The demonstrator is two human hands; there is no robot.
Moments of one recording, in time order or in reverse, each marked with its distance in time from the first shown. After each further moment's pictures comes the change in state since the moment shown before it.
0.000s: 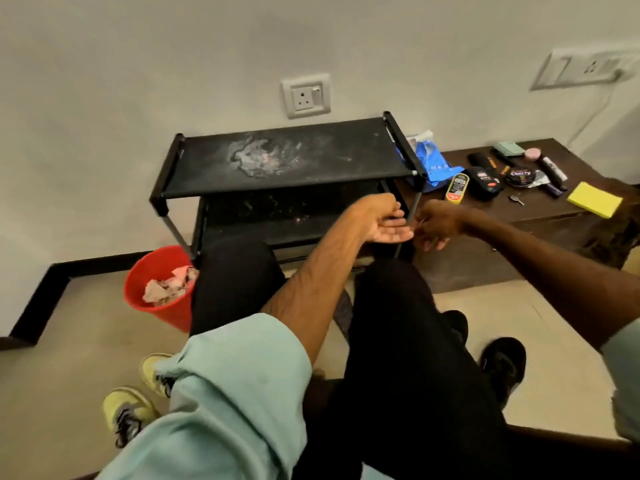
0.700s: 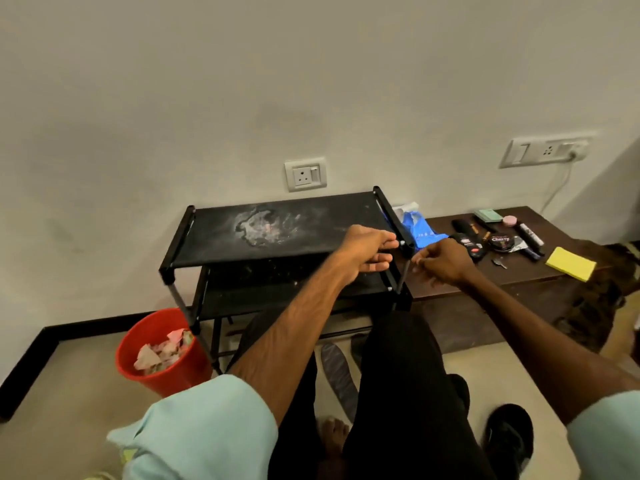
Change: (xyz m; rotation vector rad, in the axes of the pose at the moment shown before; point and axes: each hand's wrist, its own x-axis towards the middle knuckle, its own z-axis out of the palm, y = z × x) left_hand -0.059 0.048 -0.013 0.187 0.119 0.423; right_hand -0.016 -0.001 -0.025 0.250 0.540 -0.159
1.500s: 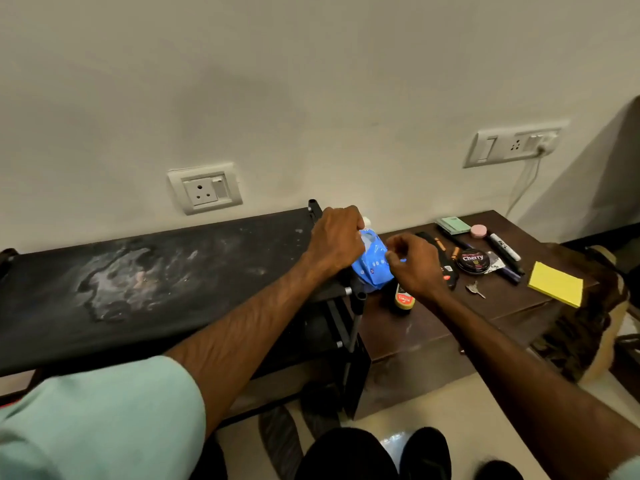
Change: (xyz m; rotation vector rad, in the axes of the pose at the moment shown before) left_hand 0.243 0.008 0.071 0.997 0.130 0.644; right_hand 0.176 0.092 0.005 0.019 0.391 -0.133
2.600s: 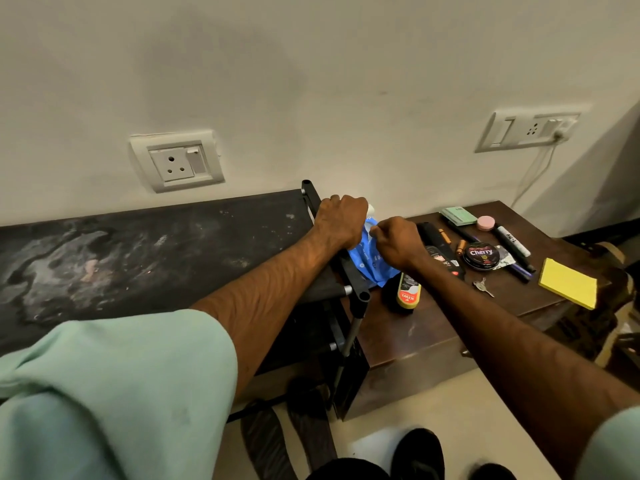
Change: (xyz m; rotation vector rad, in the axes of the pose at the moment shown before) left_hand 0.064 -0.031 0.053 0.416 -0.161 0.099; right_hand 0.063 0.008 0.043 -0.185 -0.199 0.007
